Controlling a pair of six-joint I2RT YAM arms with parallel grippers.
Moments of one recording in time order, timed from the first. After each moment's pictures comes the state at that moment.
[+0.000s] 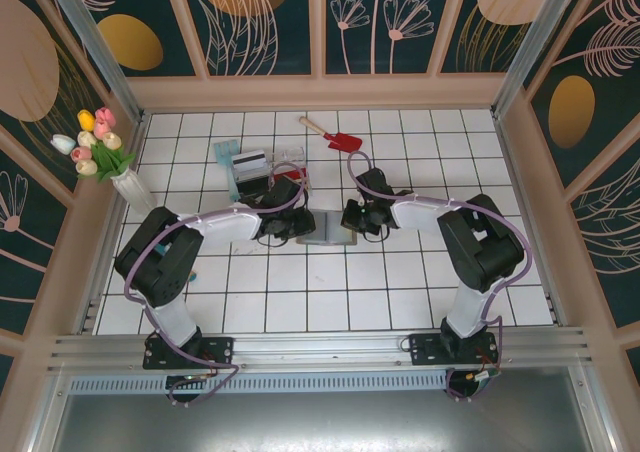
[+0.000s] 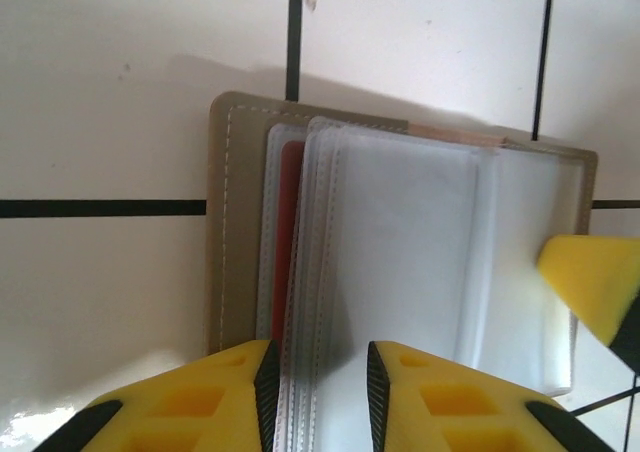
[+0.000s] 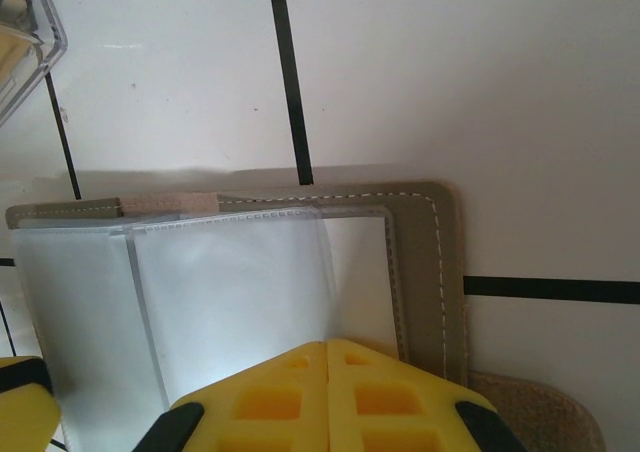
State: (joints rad) left arm -0.66 1.75 0.98 -0.23 0.13 -0.85; right arm 0.56 1.78 0.95 -0.21 -0.25 0.77
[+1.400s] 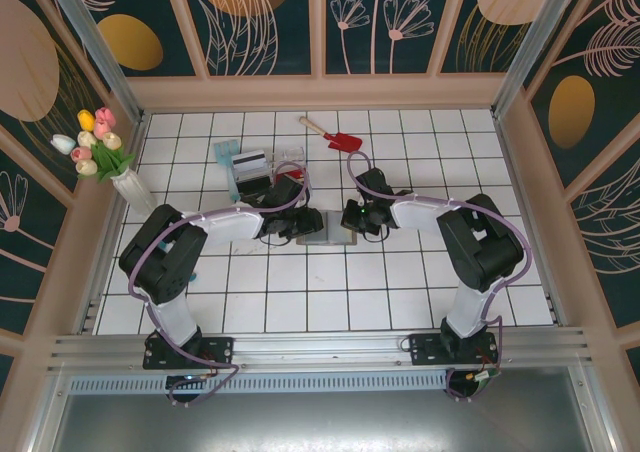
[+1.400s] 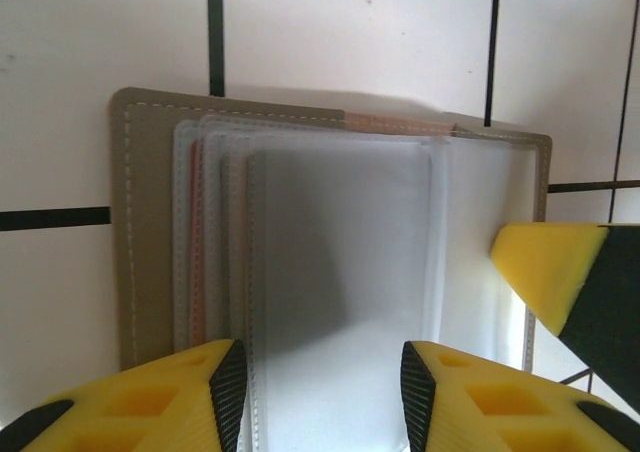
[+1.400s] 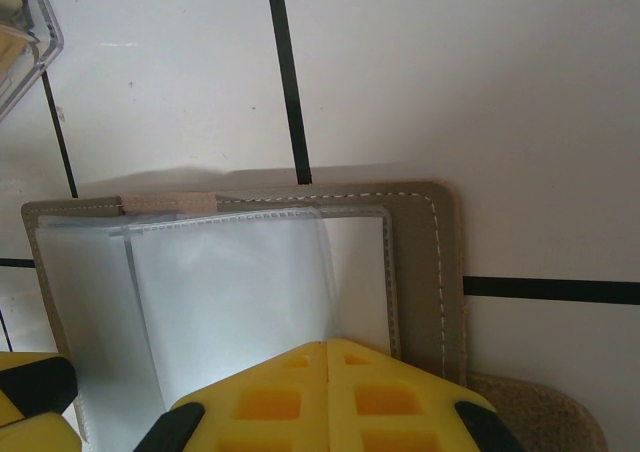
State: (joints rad) left arm -0.66 1.78 0.98 -0.17 0.21 -0.84; right arm 0.56 1.79 0.96 -0.21 -0.25 0.77
